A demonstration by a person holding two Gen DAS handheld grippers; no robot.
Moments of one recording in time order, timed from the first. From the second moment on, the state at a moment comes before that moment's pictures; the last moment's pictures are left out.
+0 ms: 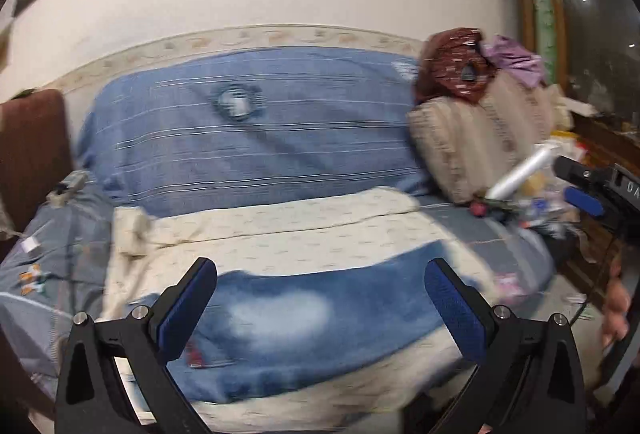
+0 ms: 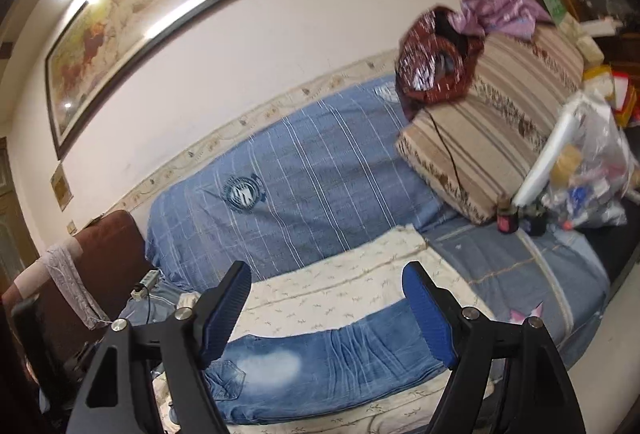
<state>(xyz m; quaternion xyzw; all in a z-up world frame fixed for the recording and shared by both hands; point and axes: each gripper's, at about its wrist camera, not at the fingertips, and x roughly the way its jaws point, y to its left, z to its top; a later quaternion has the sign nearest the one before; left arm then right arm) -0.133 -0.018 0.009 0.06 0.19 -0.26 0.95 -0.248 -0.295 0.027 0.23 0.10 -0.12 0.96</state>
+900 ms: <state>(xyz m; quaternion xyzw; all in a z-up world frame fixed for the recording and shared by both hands) 0.030 0.103 -0.188 0.01 0.47 -0.01 0.88 -0.005 -0.407 -0.197 0.37 0.35 -0.15 0.85</state>
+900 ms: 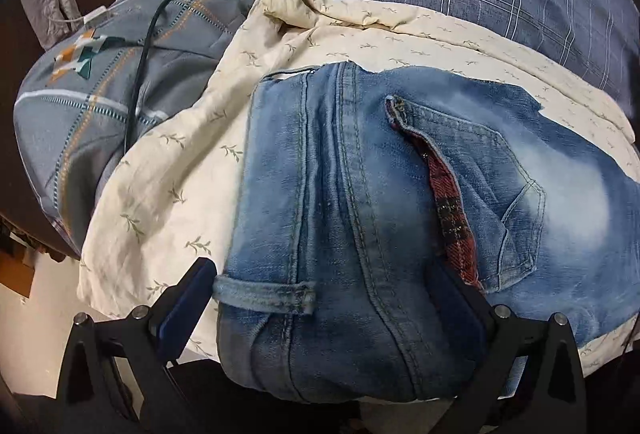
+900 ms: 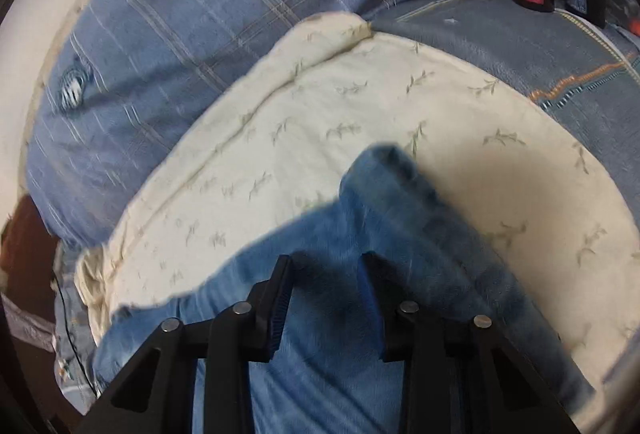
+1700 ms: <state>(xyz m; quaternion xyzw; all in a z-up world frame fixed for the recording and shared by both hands) 0.024 0.037 -0.206 0.06 0.47 -0.03 0.88 -0.046 -0.270 -0.206 0.22 0.44 0.03 0.87</state>
